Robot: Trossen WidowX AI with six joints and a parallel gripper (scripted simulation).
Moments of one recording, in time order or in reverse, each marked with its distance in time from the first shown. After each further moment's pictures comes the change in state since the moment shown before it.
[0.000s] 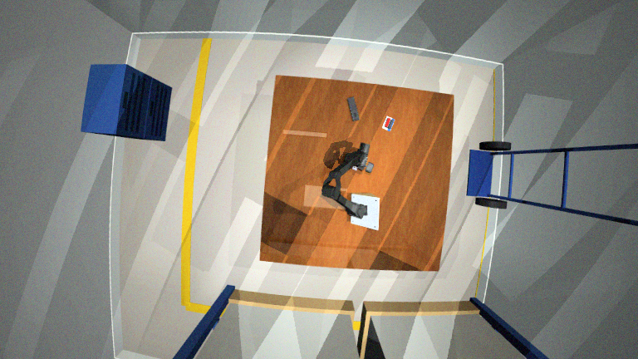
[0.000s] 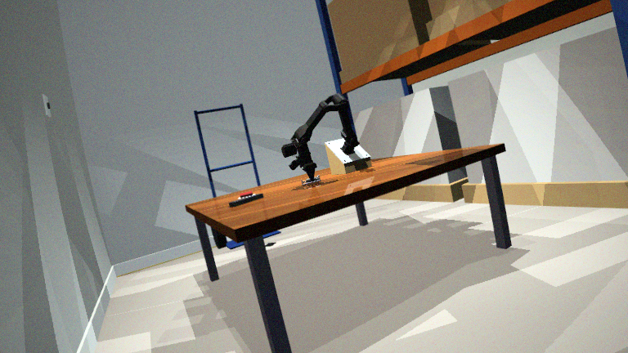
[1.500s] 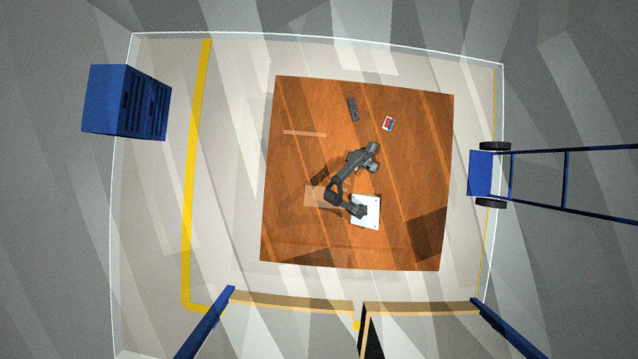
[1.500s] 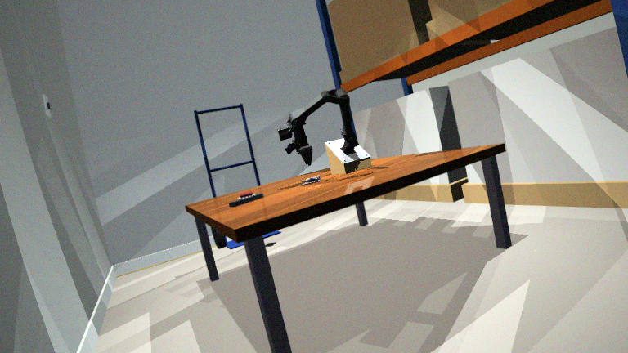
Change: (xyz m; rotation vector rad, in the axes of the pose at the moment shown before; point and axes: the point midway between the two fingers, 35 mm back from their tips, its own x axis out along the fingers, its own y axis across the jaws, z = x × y) arm -0.085 -0.006 -0.005 0.005 -0.003 0.003
